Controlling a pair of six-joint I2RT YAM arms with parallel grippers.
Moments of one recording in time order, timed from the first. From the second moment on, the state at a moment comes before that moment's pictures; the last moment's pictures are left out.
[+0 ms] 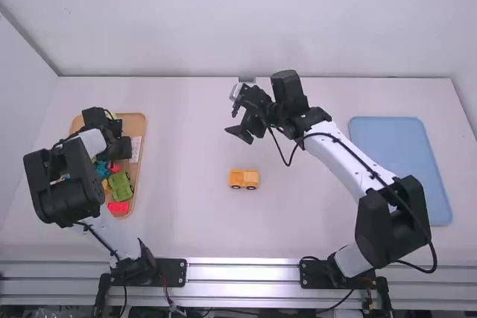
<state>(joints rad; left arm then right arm) 0.45 1.87 1.05 -0.36 0.02 0.23 0.45 1.64 1.25 -0.27 -0.61 -0.58</state>
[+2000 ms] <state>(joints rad) 0.46 1.94 1.18 -0.59 0.08 0.28 0.44 1.64 1.25 -0.27 -0.61 -0.58</state>
